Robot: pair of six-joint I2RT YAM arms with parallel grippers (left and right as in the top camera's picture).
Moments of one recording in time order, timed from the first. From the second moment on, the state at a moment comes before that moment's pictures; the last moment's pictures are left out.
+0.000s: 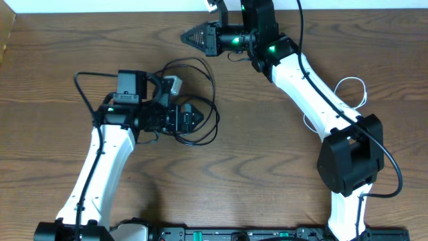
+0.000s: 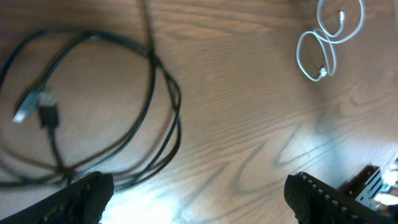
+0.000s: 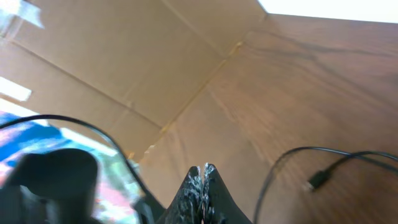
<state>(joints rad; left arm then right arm) -0.08 1.39 1.03 -0.76 0.61 -0.03 0.48 2.07 1.84 -0.05 -0.92 0.58</state>
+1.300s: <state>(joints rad) -0.11 1.65 1.03 -0.73 0.27 -0.25 0.48 2.37 1.84 -0.64 -0.62 0.23</state>
